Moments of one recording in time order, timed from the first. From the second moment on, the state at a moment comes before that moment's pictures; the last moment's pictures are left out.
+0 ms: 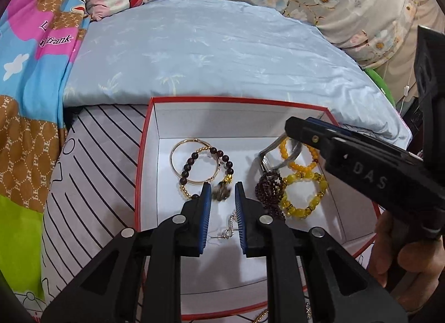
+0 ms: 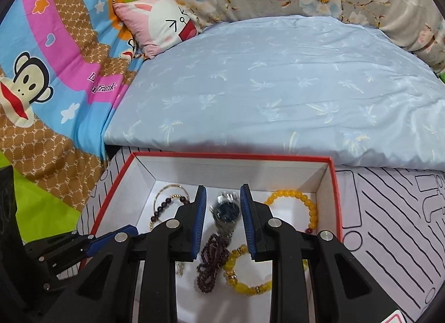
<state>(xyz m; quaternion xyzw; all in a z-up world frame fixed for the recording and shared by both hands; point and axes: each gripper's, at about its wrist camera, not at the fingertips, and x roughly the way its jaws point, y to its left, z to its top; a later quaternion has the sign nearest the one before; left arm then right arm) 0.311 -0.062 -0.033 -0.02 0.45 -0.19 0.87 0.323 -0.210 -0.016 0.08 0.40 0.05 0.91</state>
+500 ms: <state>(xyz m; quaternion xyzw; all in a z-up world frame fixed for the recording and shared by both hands) 0.271 -0.040 0.004 -0.02 0.40 -0.16 0.90 0.219 -0.231 0.025 0.08 0.36 0.02 0.93</state>
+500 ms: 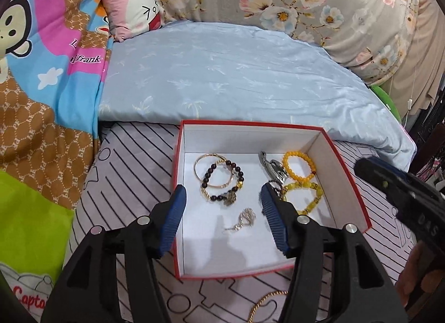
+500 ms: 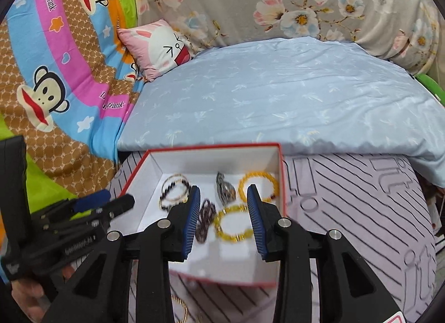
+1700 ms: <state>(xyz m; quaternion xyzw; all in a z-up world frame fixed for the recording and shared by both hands) 0.160 -0.019 -0.049 -0.01 0.47 -0.13 0.87 0.098 -0.192 -0.053 0.08 0.45 0.02 0.89</state>
